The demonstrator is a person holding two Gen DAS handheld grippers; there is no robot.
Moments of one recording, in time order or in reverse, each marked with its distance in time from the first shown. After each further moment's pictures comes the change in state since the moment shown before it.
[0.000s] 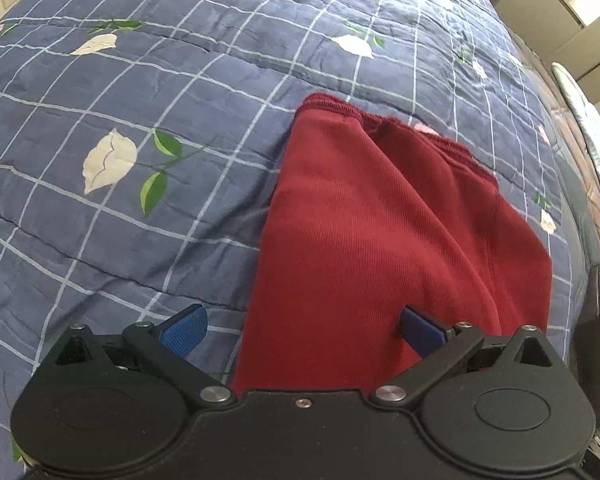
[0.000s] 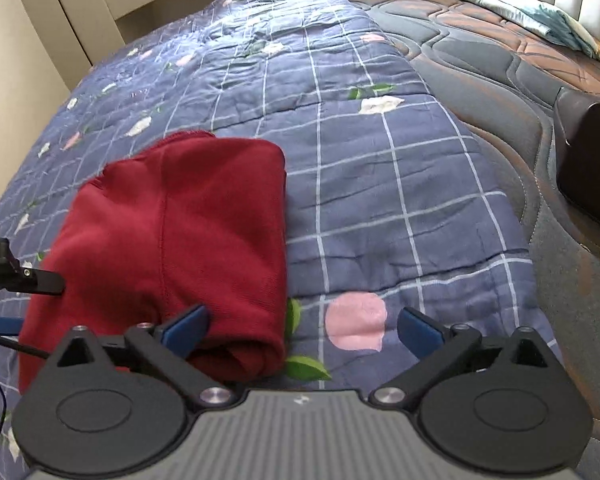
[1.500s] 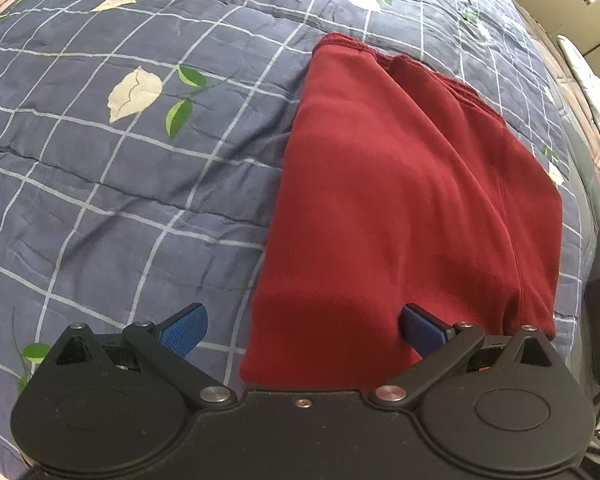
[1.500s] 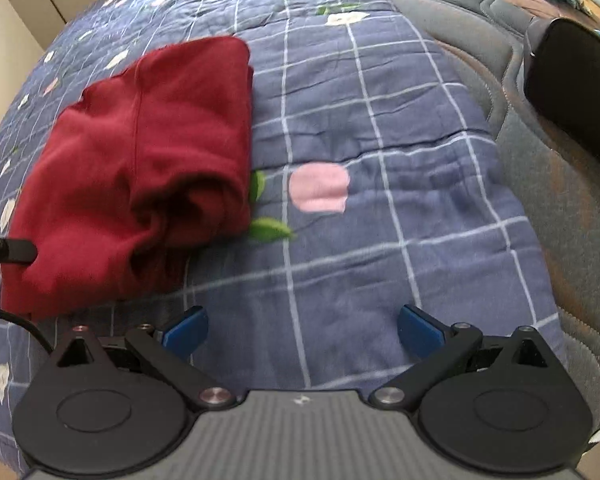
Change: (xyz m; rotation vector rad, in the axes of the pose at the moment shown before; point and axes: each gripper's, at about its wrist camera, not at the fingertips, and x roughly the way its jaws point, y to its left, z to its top) left arm -0.008 0.010 -0.040 0.009 0.082 0.022; right arm -0.012 -0.013 -0.052 0.030 0.180 -0.048
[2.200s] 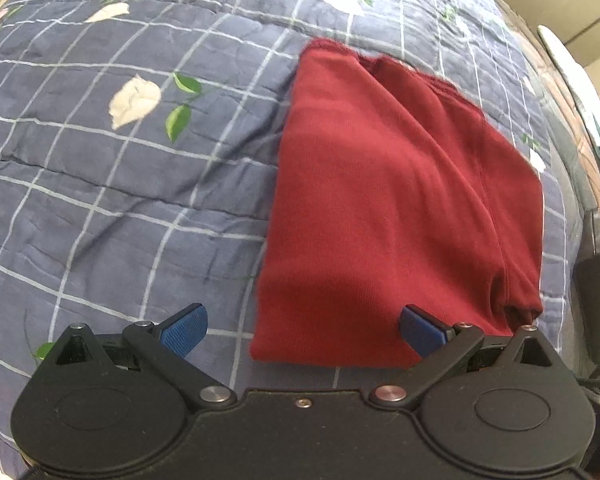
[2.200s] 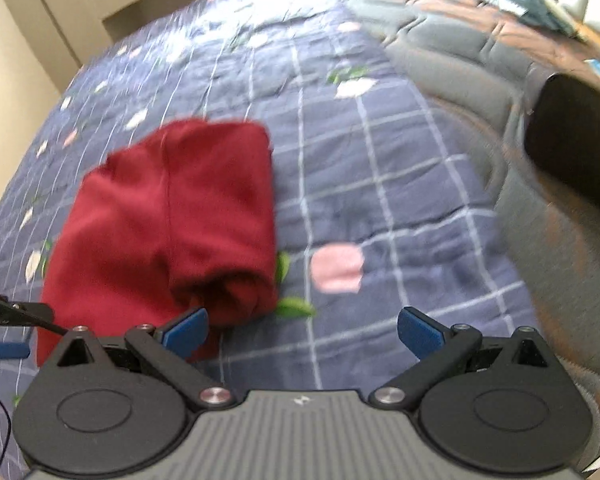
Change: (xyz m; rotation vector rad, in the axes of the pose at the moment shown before) left arm -0.017 0.008 -0.006 0.038 -0.017 -0.031; right arm -0.032 0.005 0.025 0.030 -0.166 0.038
